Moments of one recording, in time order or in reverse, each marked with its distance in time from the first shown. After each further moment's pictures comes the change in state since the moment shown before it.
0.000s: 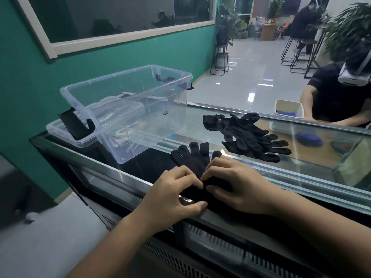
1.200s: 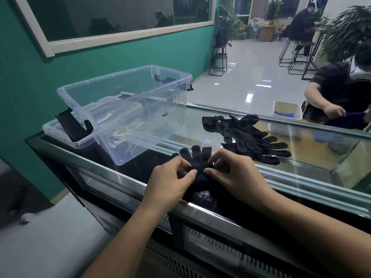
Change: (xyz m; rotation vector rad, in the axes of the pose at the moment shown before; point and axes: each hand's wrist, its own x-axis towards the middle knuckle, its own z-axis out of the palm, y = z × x) left_hand 0.032 -0.003 0.008 -0.185 0.214 -0.473; right_hand 0.015 0.014 0.020 0.173 0.349 0.397
